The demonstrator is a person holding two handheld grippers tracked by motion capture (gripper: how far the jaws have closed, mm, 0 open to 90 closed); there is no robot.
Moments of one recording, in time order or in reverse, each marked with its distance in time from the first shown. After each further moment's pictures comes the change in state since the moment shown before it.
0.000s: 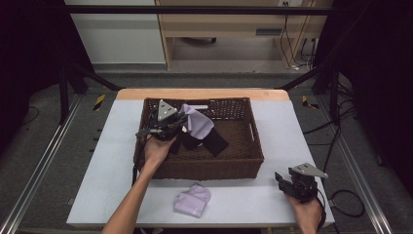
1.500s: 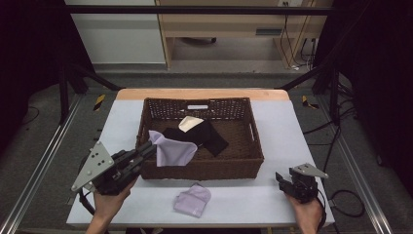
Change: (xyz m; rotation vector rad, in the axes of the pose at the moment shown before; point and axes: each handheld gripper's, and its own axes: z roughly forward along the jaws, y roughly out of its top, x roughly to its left) left arm -0.027 -0.026 -0.187 -0.319 -0.184 0.035; right arm -0.001 -0.001 0.000 0.001 -0.010 0.003
